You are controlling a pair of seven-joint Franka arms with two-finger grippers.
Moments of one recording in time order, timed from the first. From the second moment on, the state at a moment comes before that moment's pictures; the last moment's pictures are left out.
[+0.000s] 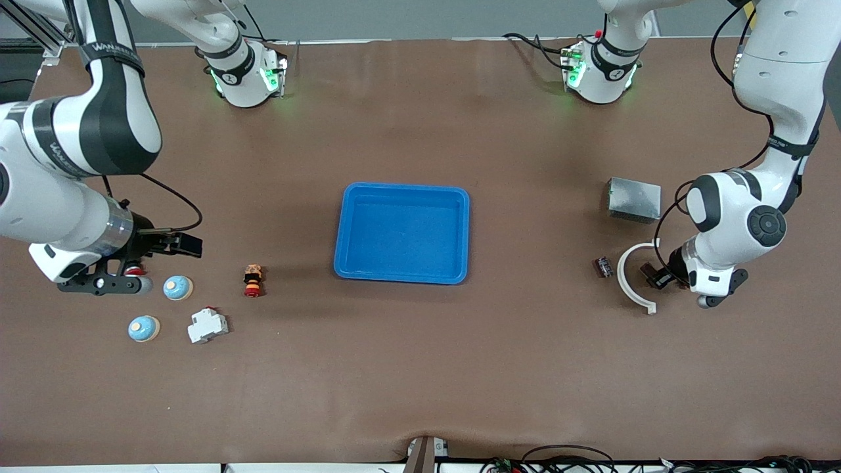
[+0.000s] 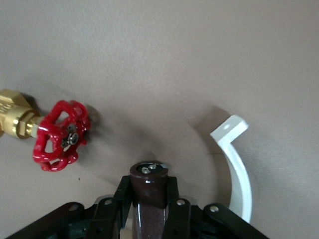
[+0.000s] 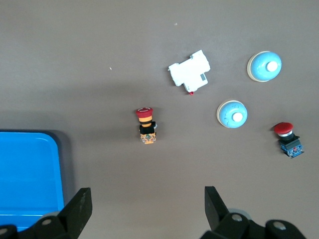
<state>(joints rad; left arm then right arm) 0.19 0.52 -0.10 -2.02 0.02 2.56 -0.54 0.18 0.33 -0.09 -1.51 0.04 1.72 0.12</state>
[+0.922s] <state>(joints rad) 0.15 0.28 -0.38 -2.01 0.02 2.30 -0.87 0.07 0.40 -0.10 -1.77 0.00 2.11 -0.38</state>
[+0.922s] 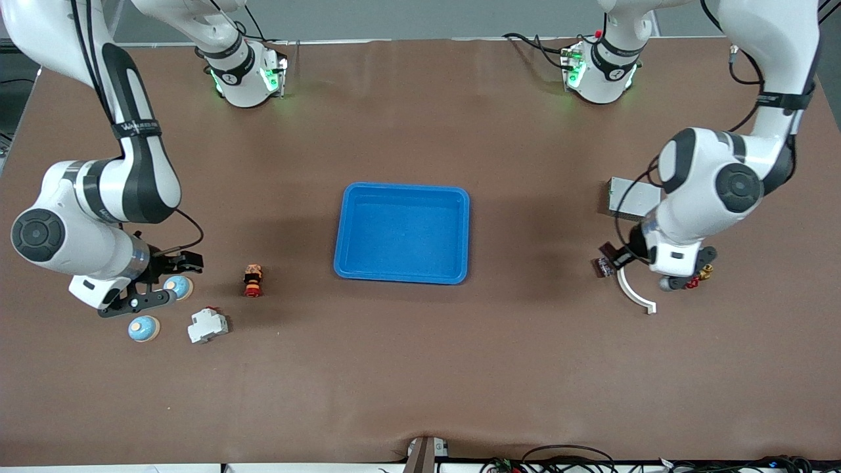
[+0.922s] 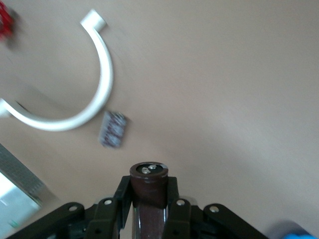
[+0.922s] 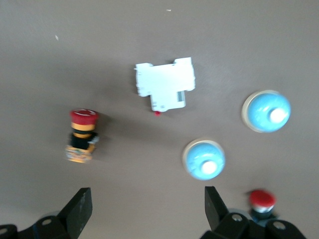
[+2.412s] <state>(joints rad) -0.40 0.67 -0.41 -1.75 0.15 2.30 -1.75 -0.05 0.63 -0.10 -1.74 -0.01 2.23 -0.70</state>
